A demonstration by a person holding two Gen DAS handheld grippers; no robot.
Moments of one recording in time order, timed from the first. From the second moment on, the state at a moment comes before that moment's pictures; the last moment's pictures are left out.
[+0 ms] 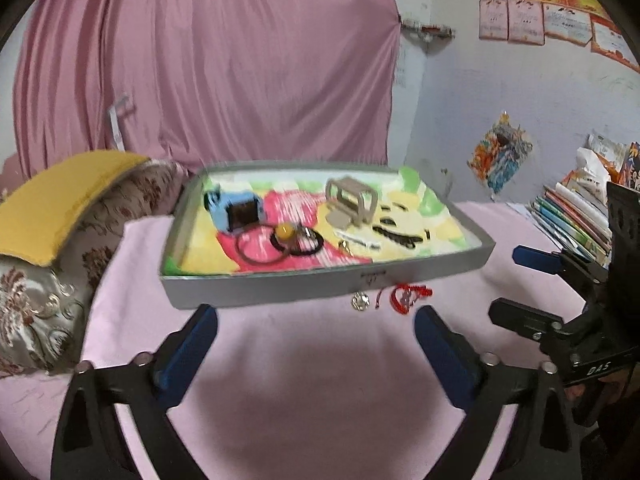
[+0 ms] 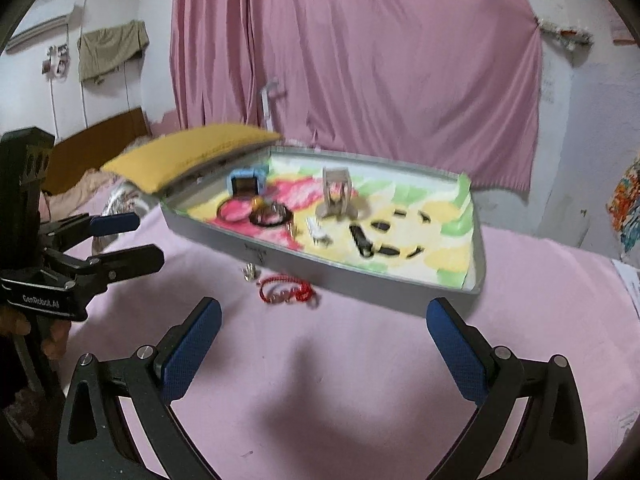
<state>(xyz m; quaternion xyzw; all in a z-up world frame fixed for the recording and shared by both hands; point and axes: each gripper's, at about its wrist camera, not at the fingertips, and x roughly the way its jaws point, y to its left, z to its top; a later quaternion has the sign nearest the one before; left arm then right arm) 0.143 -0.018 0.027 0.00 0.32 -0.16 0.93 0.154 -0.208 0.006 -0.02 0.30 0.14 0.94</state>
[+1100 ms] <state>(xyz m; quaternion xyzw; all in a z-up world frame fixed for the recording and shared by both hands) 0.203 -0.069 -0.008 -0.01 0.43 -0.21 0.88 0.221 -0.188 -0.026 0.01 0.41 0.20 0.89</state>
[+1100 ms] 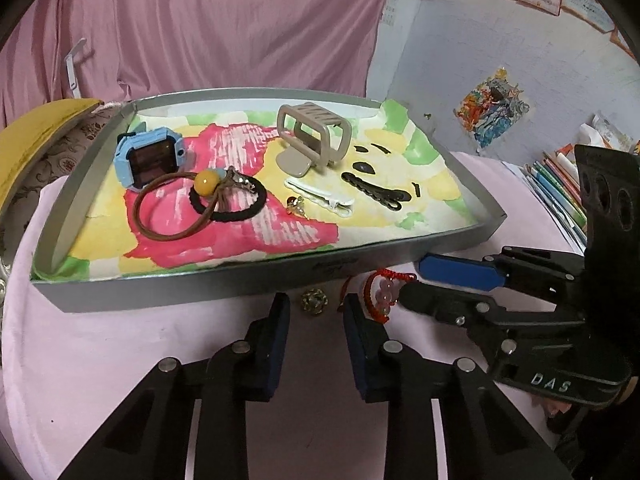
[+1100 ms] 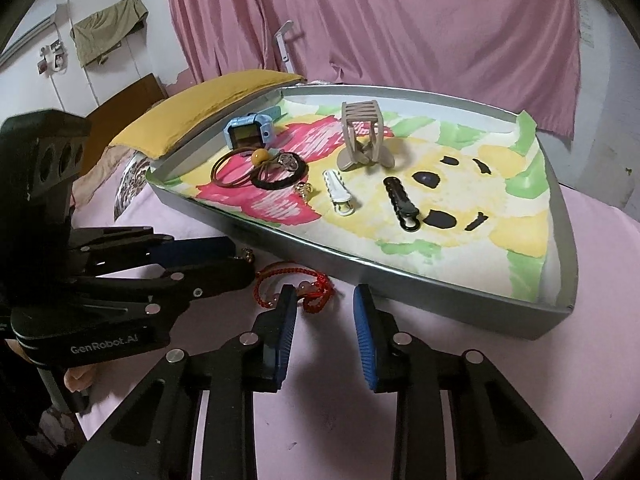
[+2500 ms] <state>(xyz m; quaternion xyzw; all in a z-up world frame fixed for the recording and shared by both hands) 0.167 -0.062 0.067 -0.04 0.22 -0.18 0.96 0.180 -0.218 0.046 0.06 0.20 0.16 0.96</state>
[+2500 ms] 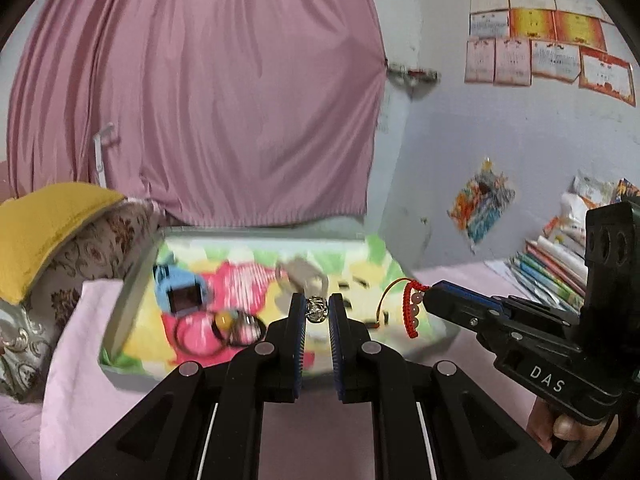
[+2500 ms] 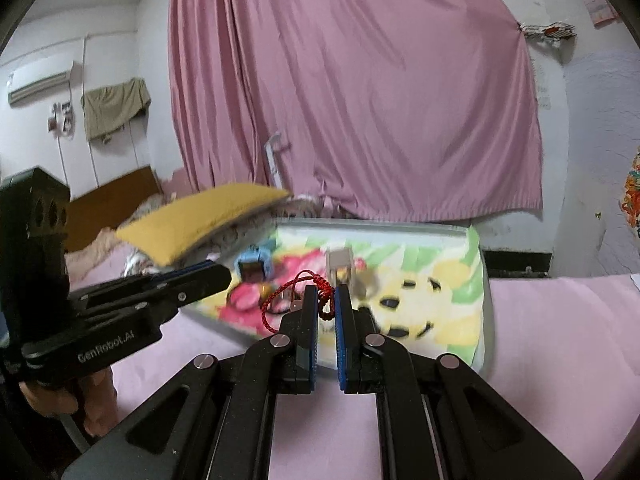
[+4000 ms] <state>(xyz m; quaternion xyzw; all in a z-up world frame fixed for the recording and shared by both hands) 0.286 -0.078 0.011 -0.03 0.37 -0.12 0.92 0.304 -0.231 -0.013 0.09 0.35 0.11 0.93</state>
